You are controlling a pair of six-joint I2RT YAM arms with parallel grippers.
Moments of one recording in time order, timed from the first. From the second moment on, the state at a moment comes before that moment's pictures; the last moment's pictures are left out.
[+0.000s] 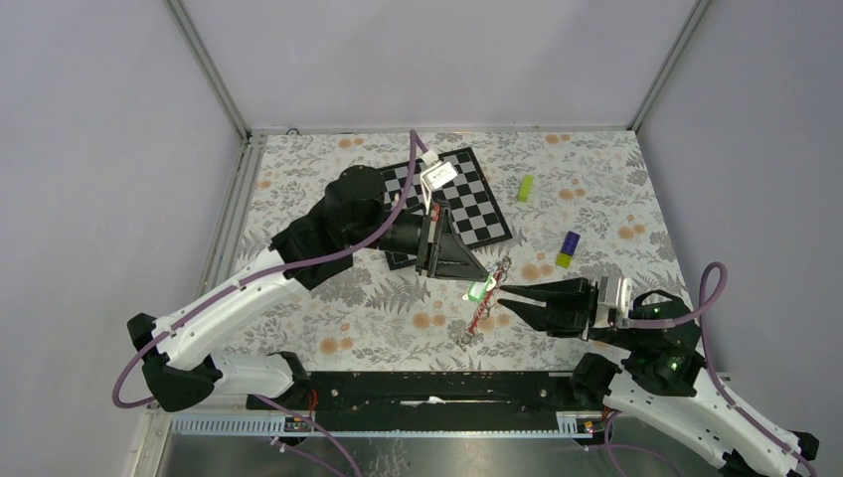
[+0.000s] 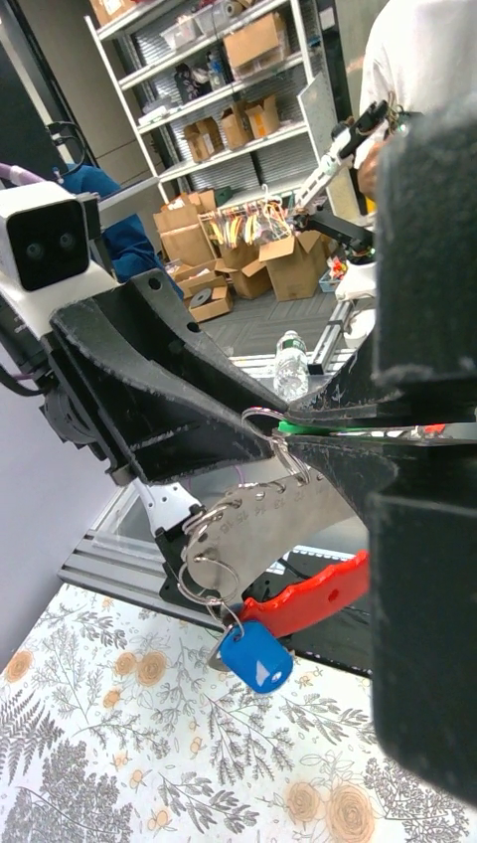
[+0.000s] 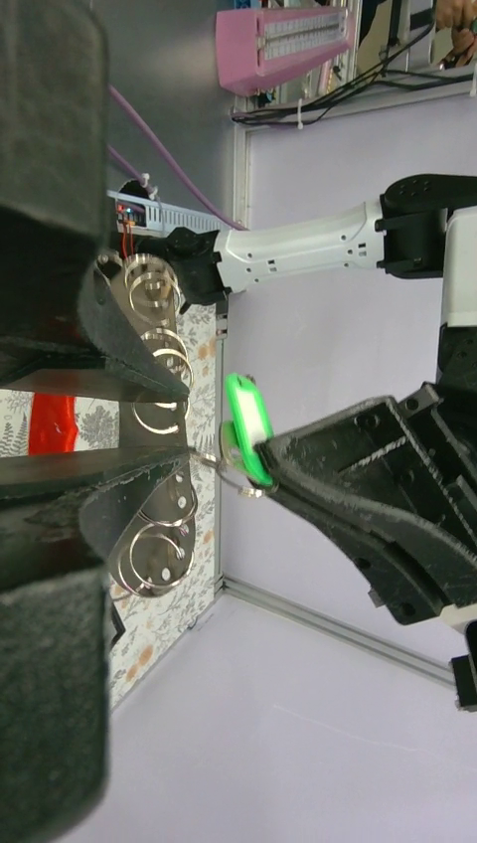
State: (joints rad) left arm -0.95 1.23 1.40 -0.29 0.74 -0.75; right arm 0.94 0.30 0.62 0.07 -0.40 -0.04
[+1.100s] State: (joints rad) left arm -1.13 1.19 1.41 -0.26 0.59 -0.58; right arm 0.94 0.30 0.66 0.09 -0.52 -0.02
